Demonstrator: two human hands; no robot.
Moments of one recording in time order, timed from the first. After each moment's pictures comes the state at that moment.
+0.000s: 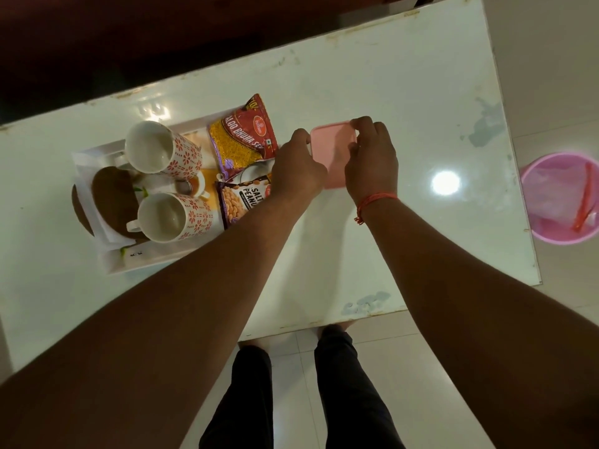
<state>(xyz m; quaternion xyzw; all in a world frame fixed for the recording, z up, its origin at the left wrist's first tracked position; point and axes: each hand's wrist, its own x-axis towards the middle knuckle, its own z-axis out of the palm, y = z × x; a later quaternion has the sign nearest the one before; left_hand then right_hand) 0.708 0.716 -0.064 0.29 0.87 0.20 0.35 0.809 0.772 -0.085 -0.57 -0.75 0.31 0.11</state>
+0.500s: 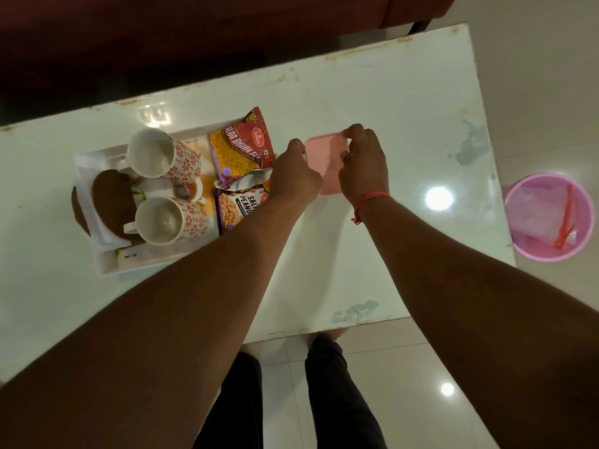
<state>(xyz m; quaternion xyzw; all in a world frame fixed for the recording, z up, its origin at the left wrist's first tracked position) 0.709 0.723 -0.062 0.27 0.88 0.19 0.35 0.809 0.789 -0.083 -0.53 -0.76 0.36 0.10</state>
